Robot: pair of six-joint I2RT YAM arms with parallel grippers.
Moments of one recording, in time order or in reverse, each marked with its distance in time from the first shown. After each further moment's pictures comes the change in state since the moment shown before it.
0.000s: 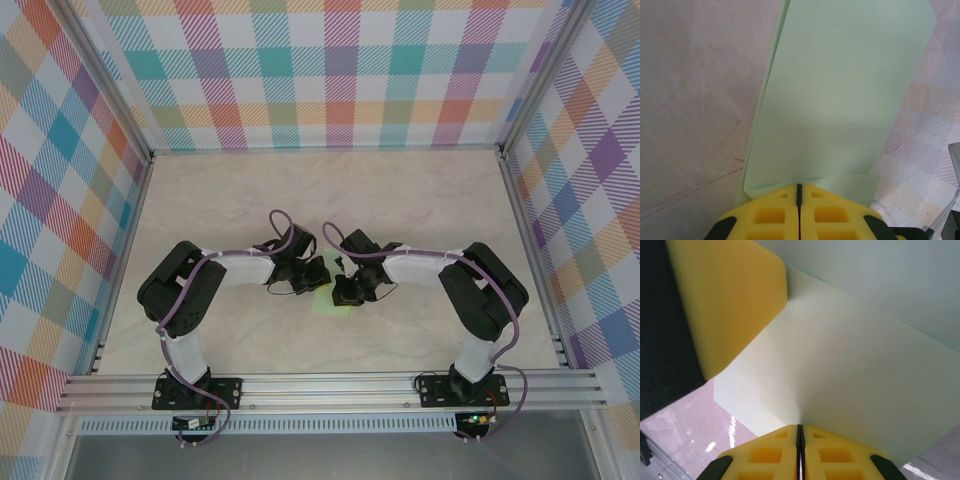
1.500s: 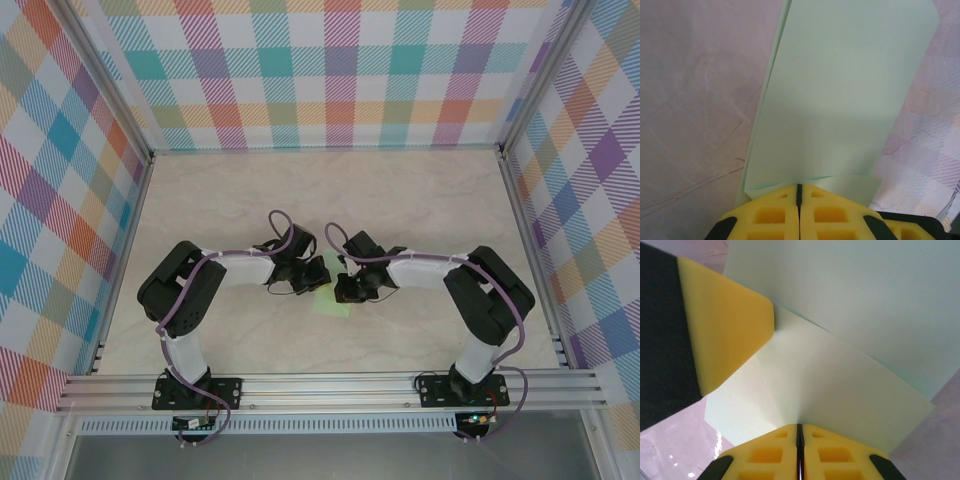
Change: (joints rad) left arm 0.000 0.001 -0.002 0.002 0.000 -0.020; right arm -0.002 -0.043 -0.069 0.117 0.079 -0.001
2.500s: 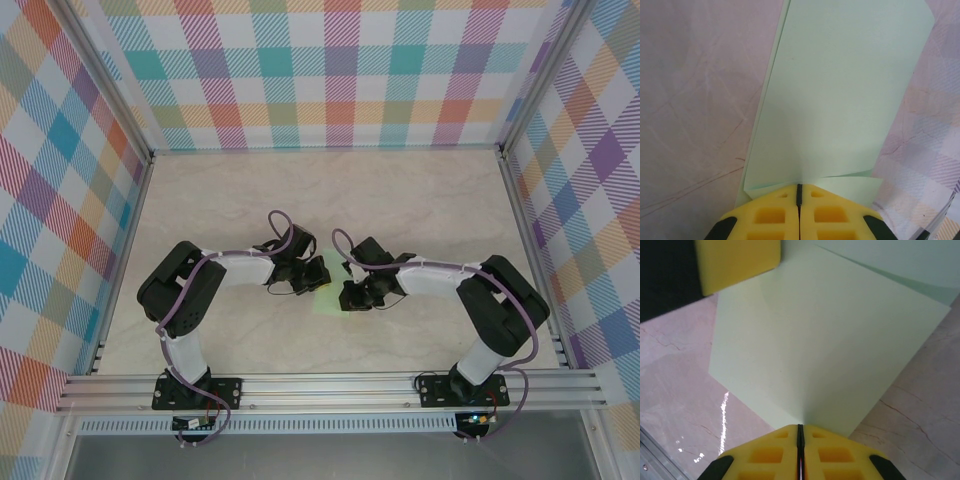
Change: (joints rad) left arm 0.000 -0.002 -0.002 0.005 0.001 -0.003; right arm 0.000 -0.088 -0.082 -0.021 -0.057 -0.021
